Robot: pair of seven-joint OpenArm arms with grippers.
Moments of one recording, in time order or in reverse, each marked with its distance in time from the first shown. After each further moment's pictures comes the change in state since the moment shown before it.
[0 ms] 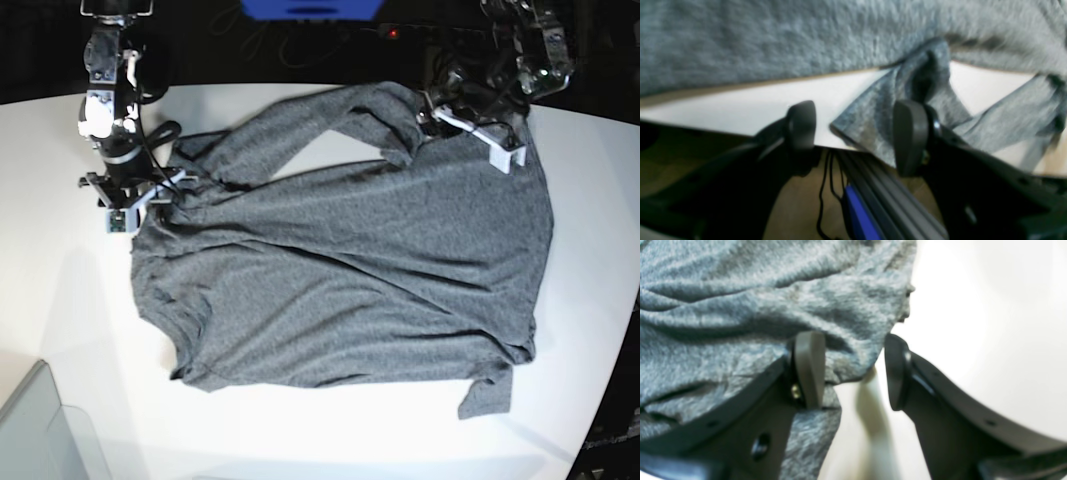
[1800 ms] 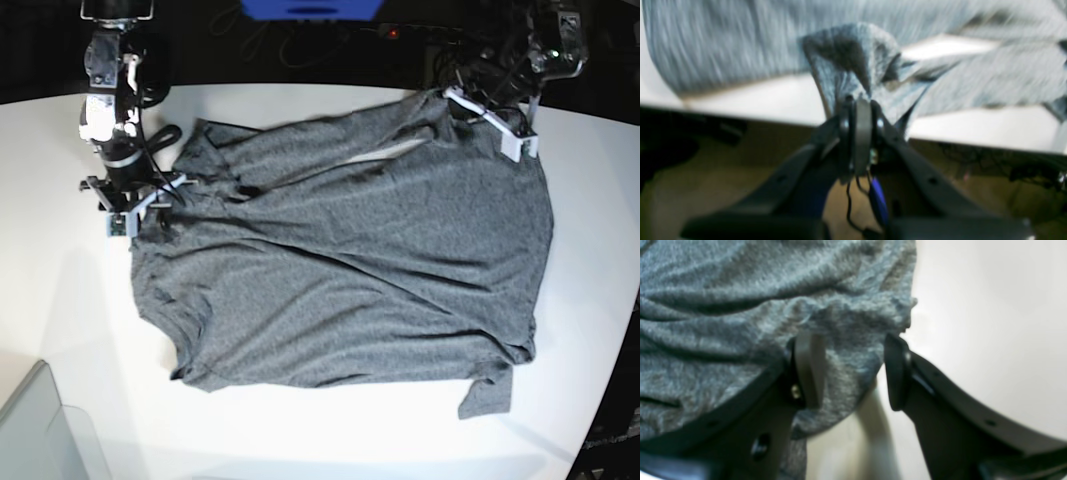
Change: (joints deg) left arm 6.8 -6.5 1.5 6.0 -1.0 0.2 -4.7; right arm 1.0 0.0 -0.2 -1.5 0.0 0.0 0.6
